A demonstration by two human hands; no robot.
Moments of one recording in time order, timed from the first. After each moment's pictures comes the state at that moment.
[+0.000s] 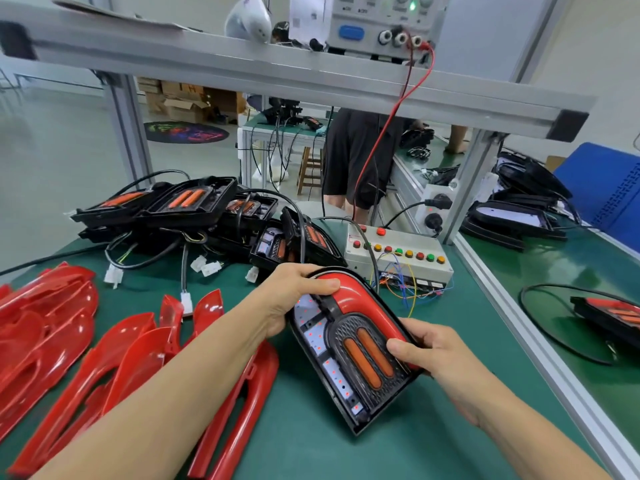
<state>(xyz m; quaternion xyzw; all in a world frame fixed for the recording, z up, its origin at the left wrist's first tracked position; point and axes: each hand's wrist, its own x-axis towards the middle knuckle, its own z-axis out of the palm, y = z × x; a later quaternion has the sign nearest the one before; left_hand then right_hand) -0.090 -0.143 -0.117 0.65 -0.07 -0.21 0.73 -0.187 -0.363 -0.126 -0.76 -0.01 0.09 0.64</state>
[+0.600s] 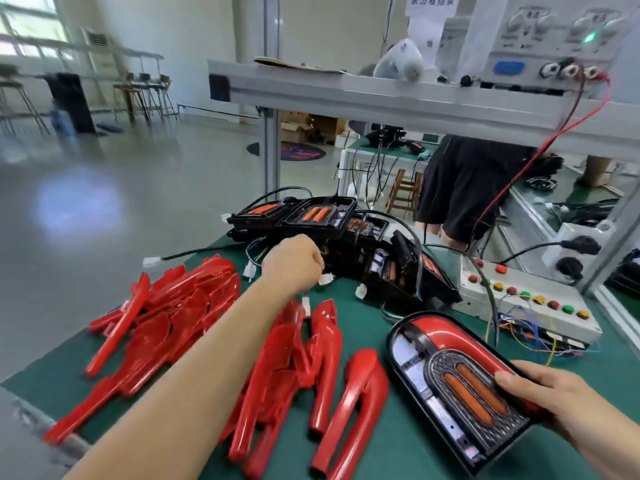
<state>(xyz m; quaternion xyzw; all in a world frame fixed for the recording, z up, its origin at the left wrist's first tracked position) -0.089 -0.012 -0.075 0.96 0.09 0.08 0.26 -0.156 -0.356 -0.123 -0.78 0.03 0.17 0.60</state>
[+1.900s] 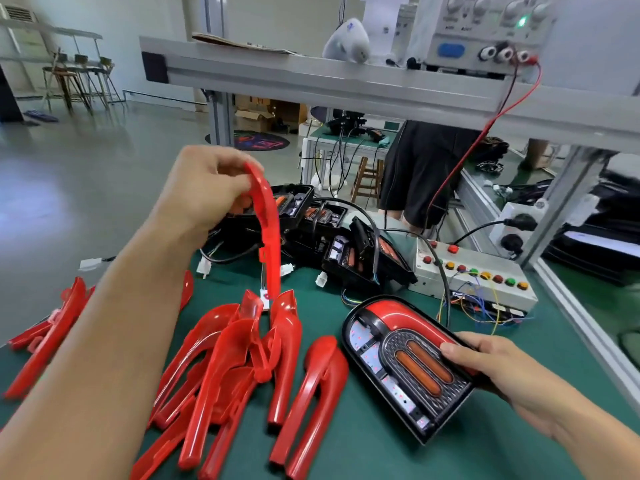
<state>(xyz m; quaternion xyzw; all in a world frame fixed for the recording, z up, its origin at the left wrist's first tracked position) -0.120 0.014 0.001 0.78 -0.03 0.24 0.58 -0.163 -0.341 -0.111 -0.83 0.03 0.19 0.53</state>
